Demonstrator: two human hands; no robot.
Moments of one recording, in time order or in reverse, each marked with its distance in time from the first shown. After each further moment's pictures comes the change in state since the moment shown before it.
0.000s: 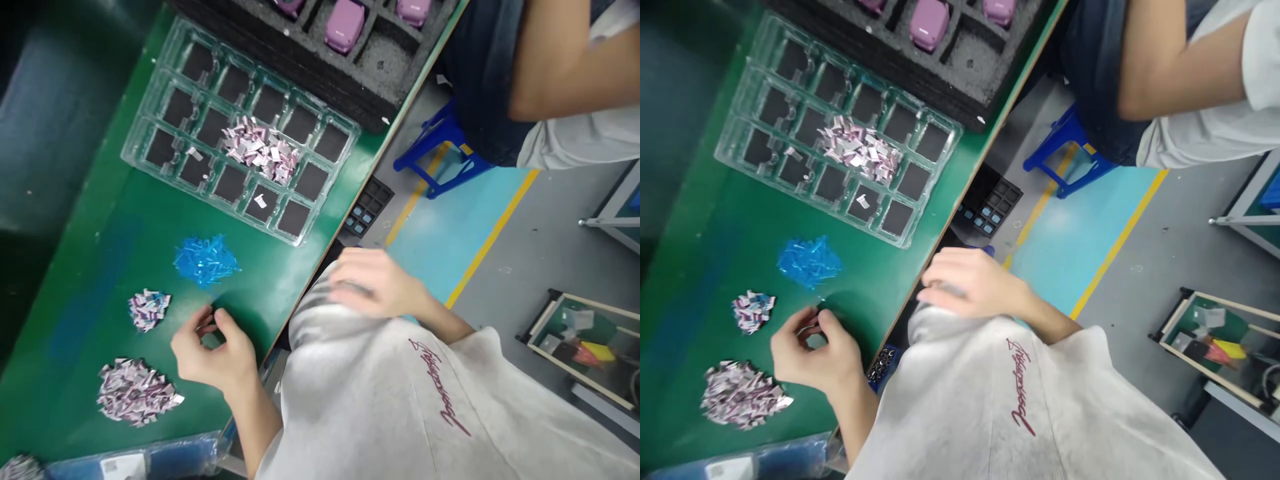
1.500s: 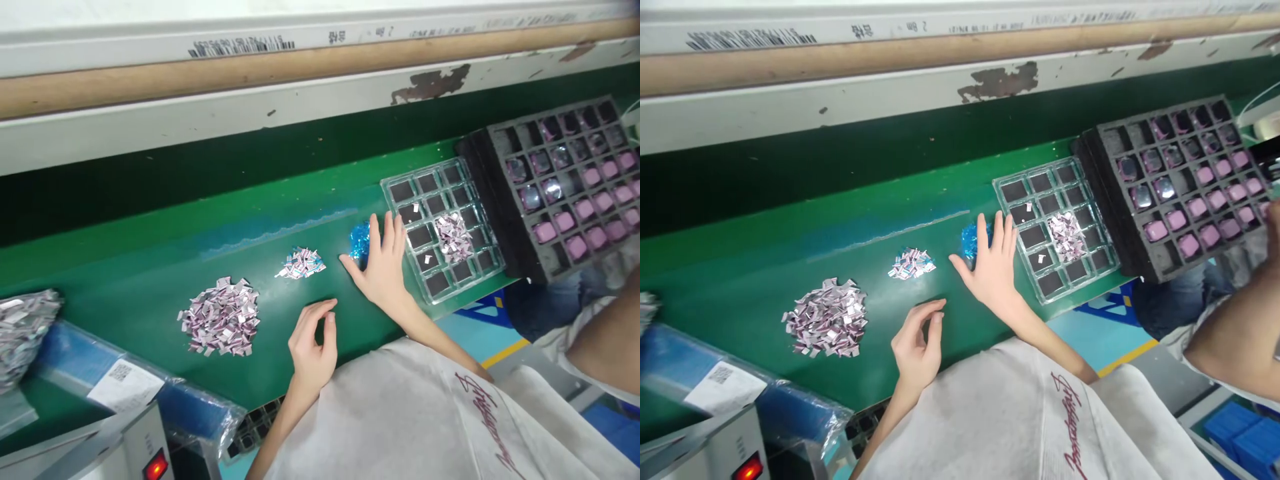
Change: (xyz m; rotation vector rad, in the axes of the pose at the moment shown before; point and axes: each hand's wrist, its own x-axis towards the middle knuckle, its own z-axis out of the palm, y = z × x) left_hand -0.010 0.000 -0.012 -0.782 -0.083 -0.310; right_hand 0.212 -0.027 0.138 -0.539 -0.056 0.092
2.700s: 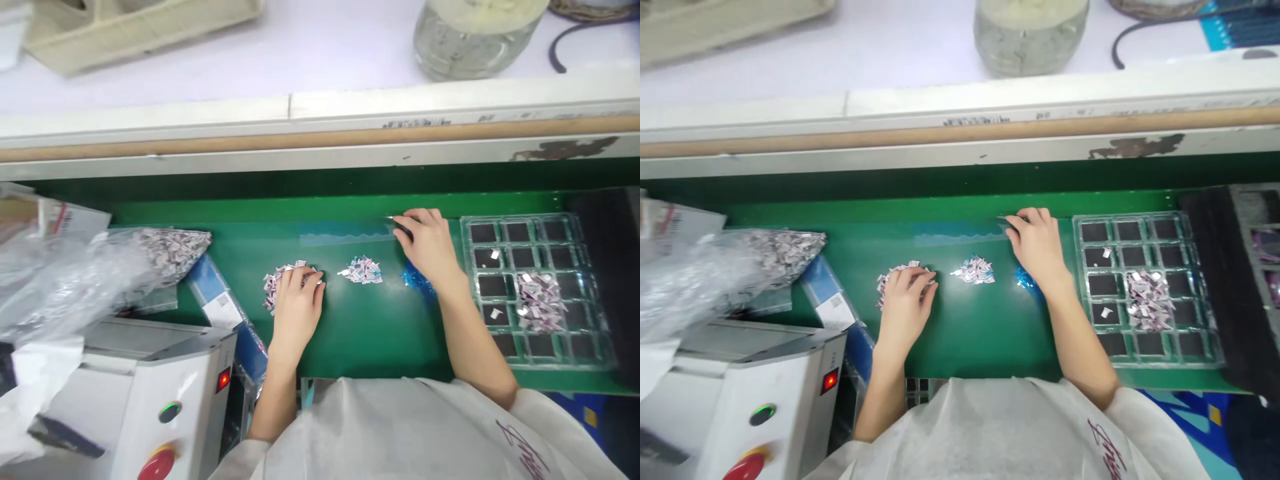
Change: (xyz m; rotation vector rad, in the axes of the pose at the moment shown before) left_hand 0.071 -0.002 -0.098 0.978 0.031 0.084; right_hand 0.132 -0.014 0.002 0.070 -0.148 -0.377
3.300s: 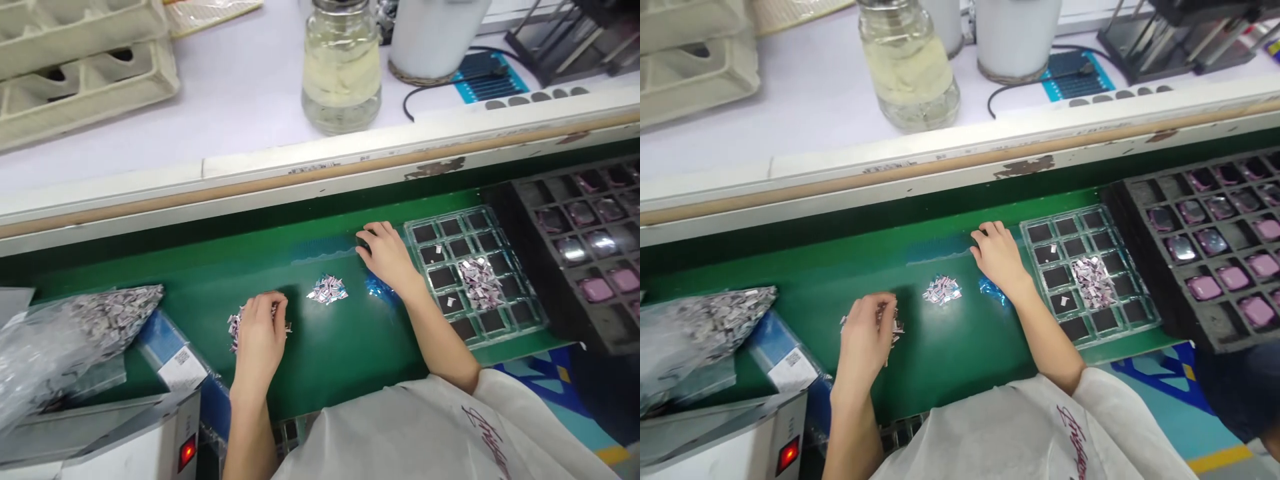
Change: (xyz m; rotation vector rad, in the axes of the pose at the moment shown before) left_hand 0.015 -0.004 -0.016 -0.252 -0.030 -0.093; right_hand -0.014 -0.001 -0.010 -0.026 -0.032 0.048
